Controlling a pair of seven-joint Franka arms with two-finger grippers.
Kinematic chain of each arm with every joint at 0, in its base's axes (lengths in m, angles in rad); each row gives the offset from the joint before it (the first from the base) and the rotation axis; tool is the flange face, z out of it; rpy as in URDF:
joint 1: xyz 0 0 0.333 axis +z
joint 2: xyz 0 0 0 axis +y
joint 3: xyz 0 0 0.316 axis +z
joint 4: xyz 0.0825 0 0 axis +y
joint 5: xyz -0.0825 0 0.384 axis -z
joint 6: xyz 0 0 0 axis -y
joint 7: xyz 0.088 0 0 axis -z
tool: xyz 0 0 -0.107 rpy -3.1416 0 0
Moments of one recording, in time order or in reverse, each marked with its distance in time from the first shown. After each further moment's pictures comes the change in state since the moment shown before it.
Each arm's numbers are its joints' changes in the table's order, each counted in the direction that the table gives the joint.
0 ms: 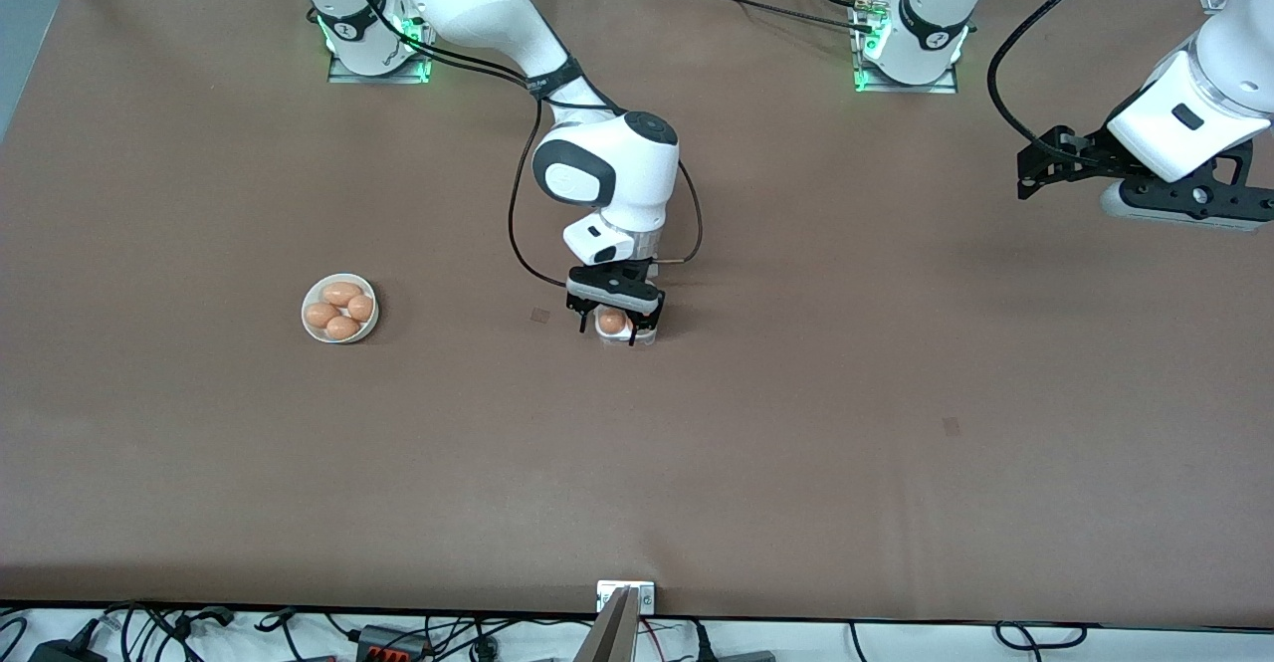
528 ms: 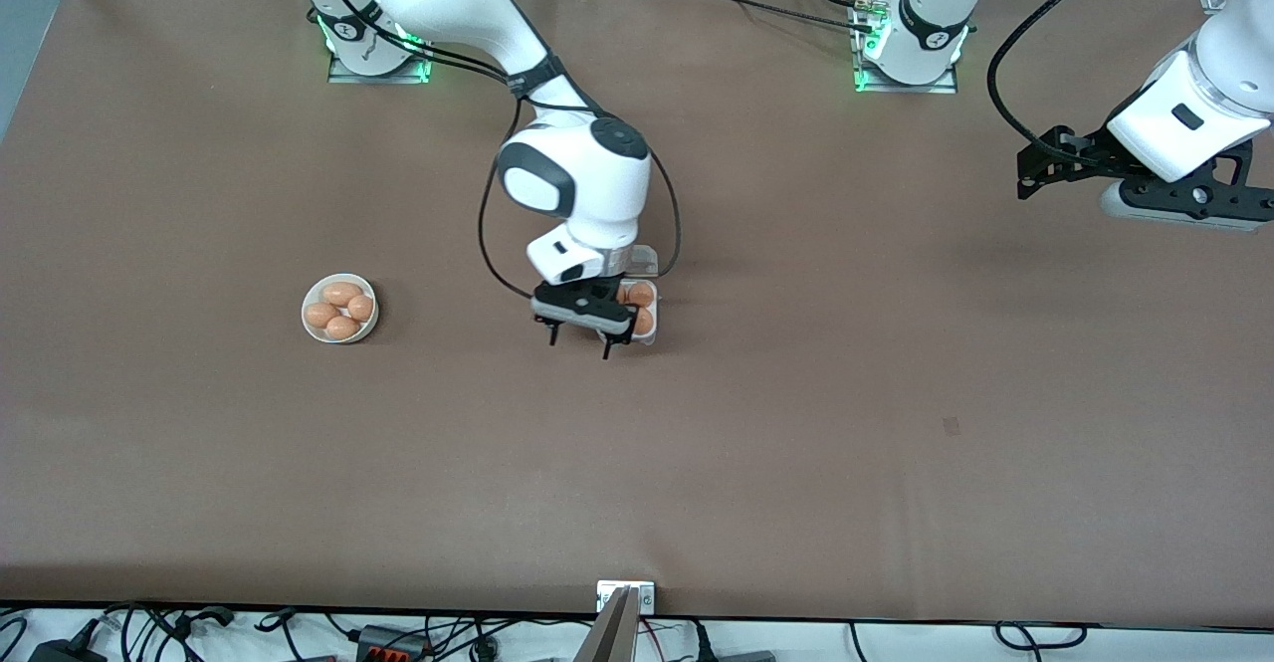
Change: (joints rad) left arm -0.001 0.000 -0.001 0.000 0.000 0.000 -0.001; right arm -0.117 -0.091 0.030 -0.003 -0.154 -0.067 -0.295
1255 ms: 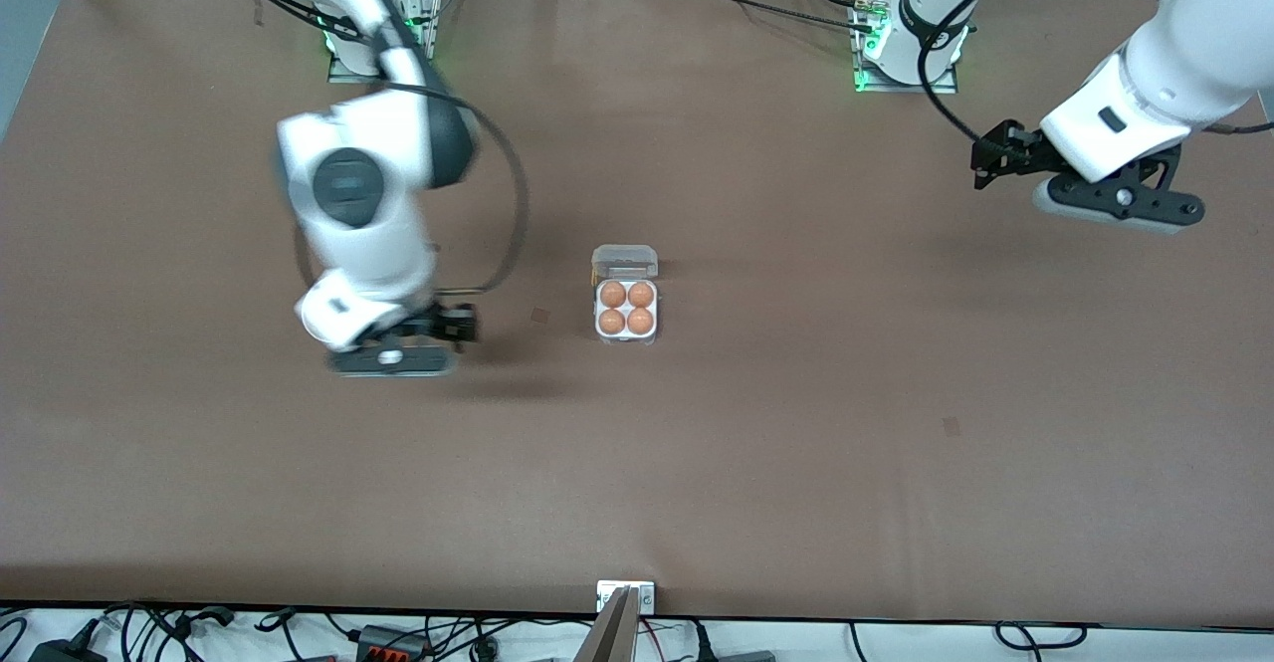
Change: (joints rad) left arm -0.004 0.036 -0.065 0.000 0.000 -0.037 -0.002; right arm -0.344 -0.251 0.021 -0.006 -0.453 -0.383 -0.936
